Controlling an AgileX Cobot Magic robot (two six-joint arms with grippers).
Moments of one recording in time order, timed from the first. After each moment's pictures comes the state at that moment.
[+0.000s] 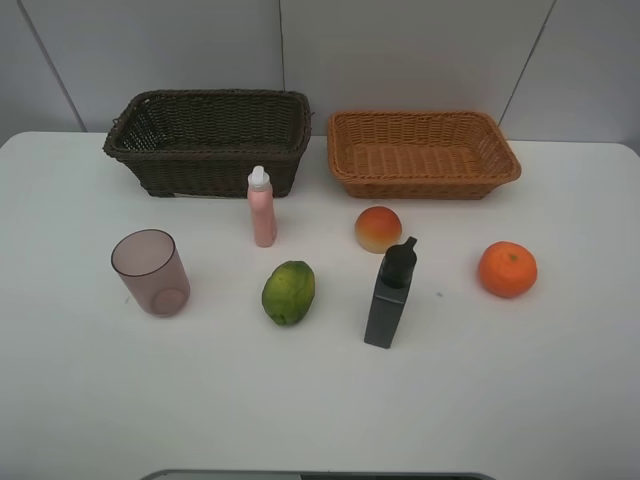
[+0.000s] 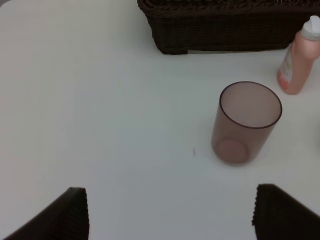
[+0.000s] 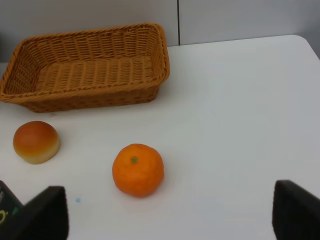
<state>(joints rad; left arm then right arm) -0.09 -0.01 -0.50 0.03 1.06 -0.03 -0.06 -0.01 -0.53 -0.02 1.06 0.02</state>
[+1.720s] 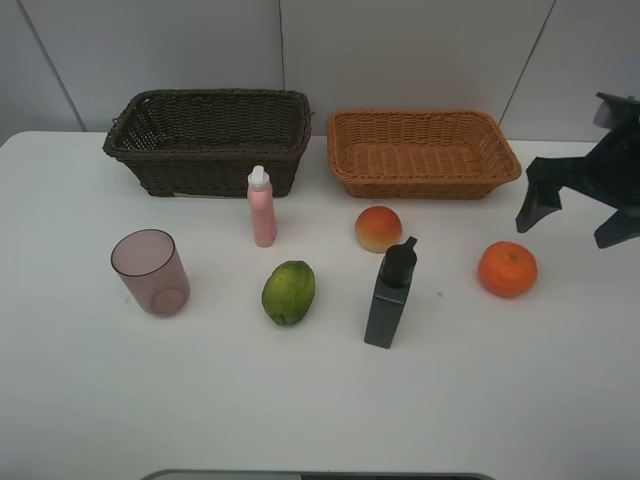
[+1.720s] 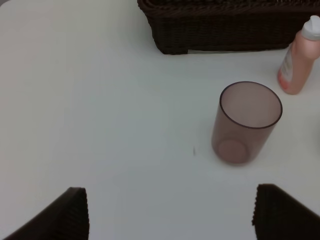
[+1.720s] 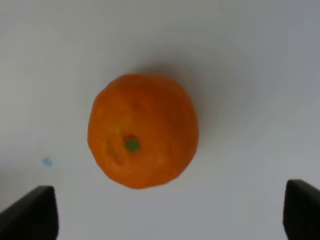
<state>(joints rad) -0.09 -0.01 -0.50 0.03 1.06 -0.03 -0.02 1.59 -0.95 0.07 0.86 0.05</state>
